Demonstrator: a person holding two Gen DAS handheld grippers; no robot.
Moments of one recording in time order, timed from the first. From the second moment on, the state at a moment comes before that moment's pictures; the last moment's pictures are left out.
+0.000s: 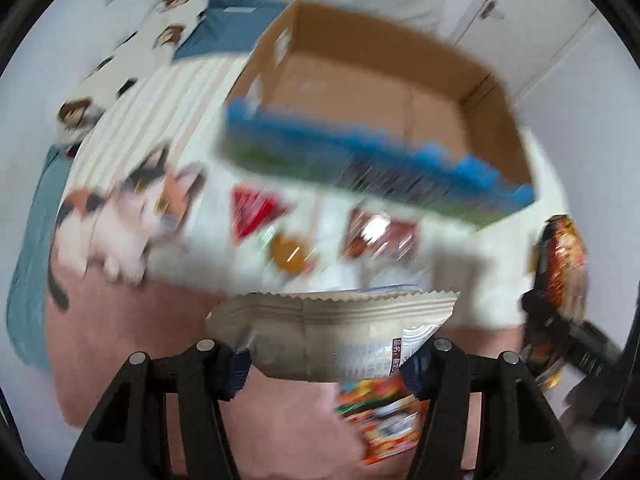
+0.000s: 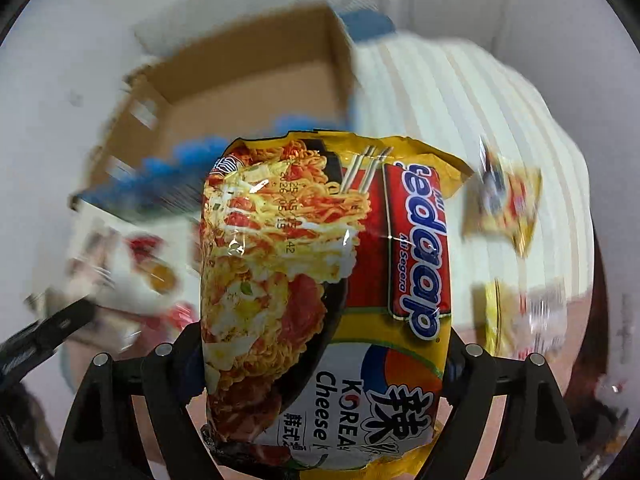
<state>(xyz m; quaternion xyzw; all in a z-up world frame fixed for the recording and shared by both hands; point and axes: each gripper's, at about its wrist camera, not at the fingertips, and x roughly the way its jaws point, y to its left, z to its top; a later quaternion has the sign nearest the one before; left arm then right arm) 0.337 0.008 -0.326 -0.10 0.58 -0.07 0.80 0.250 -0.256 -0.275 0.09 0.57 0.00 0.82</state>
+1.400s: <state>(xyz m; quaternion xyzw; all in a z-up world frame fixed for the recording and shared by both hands) 0.659 -0.070 -0.379 -0.07 0.69 -0.13 0.71 0.486 -0.319 -0.297 0.01 0.63 0.00 0.78</state>
